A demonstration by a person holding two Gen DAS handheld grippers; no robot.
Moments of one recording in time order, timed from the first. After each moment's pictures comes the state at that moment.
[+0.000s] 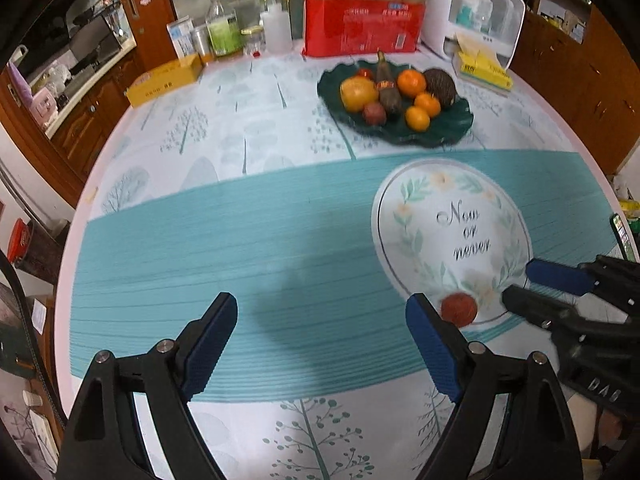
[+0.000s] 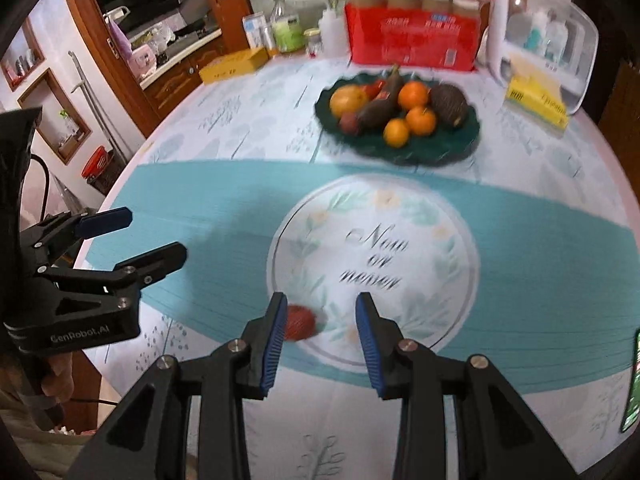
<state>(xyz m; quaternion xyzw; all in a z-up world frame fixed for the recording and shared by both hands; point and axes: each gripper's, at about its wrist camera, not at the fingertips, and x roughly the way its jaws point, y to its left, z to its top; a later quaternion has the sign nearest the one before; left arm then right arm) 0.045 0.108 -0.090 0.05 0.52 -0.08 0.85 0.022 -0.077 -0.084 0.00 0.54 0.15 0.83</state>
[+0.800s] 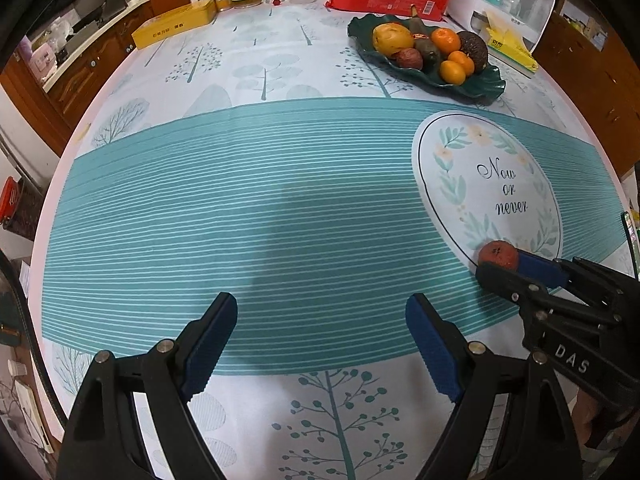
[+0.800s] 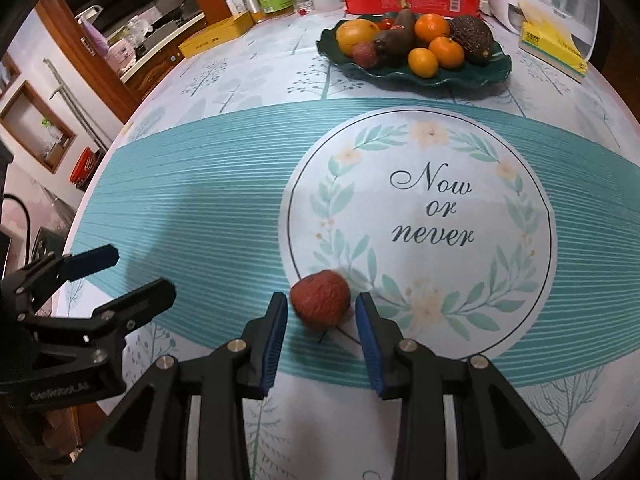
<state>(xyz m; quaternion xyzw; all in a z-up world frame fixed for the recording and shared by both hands) 0.039 0.138 -0.141 0.02 0.57 -0.07 0.82 0.030 -0.049 -0.148 0.05 0.57 0.12 0.81</state>
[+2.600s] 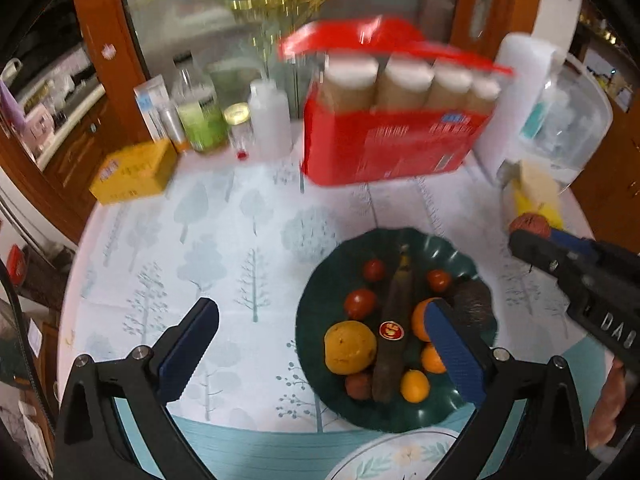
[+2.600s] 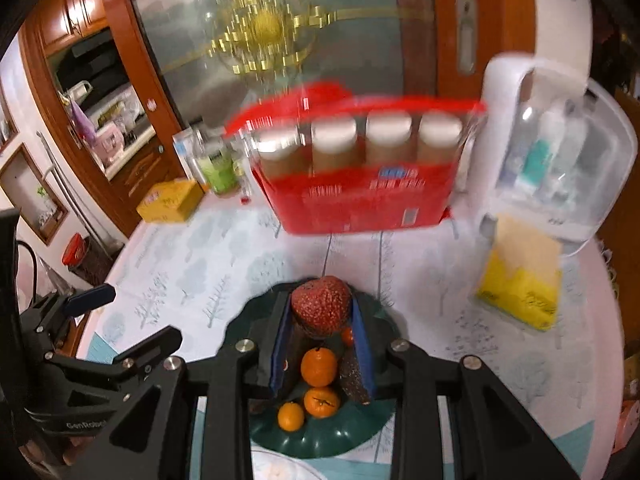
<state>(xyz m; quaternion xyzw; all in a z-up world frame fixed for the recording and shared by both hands) 0.344 0.029 -0.027 0.00 0.51 -0.03 0.86 0.336 -0.158 -0.004 0.02 0.48 0.13 0.87</state>
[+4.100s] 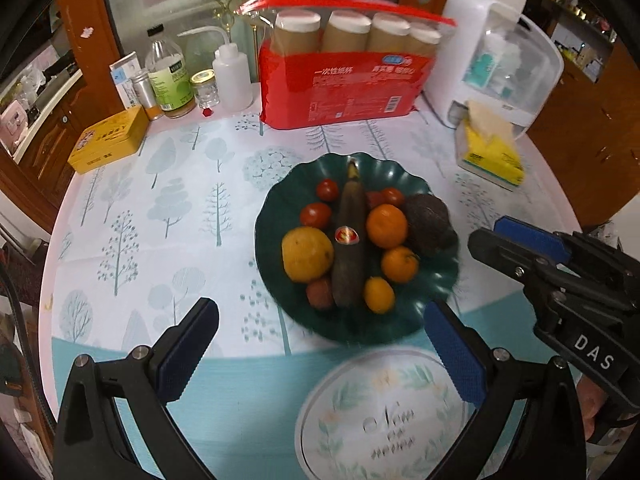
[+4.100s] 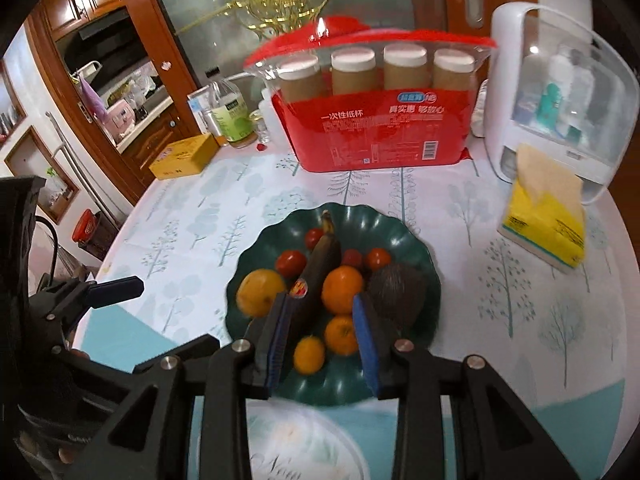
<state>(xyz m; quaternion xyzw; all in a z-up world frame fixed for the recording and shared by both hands) 0.246 0.016 -0.022 0.01 0.53 -0.09 0.84 0.246 -0.154 -0.019 0.04 0.48 0.14 0.86</state>
